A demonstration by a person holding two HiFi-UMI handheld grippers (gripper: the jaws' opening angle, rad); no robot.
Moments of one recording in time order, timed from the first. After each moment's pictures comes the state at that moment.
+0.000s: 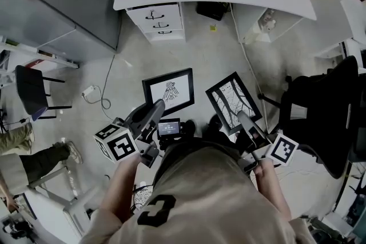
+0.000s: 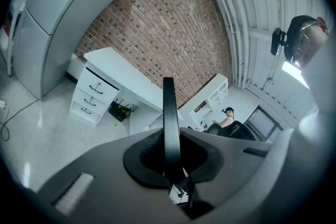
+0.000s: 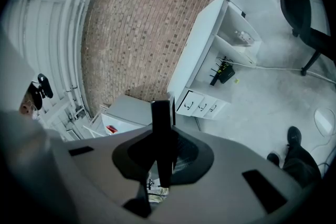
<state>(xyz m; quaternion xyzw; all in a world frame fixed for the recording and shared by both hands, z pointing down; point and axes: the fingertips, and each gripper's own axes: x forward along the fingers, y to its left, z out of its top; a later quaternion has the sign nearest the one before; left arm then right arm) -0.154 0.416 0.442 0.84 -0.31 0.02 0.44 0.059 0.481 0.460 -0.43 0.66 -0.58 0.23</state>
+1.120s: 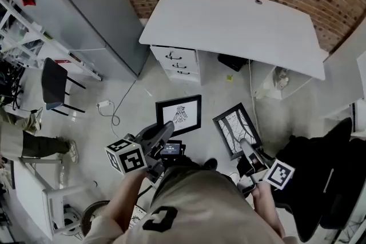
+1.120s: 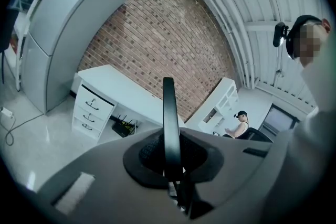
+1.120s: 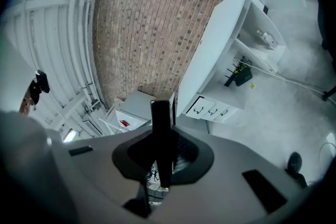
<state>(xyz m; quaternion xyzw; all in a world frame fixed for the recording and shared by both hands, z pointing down) -0.057 0.393 0.389 0.84 -0.40 -0.01 0.38 0.163 0.425 0.435 -0.34 0.72 -0.56 0.22</state>
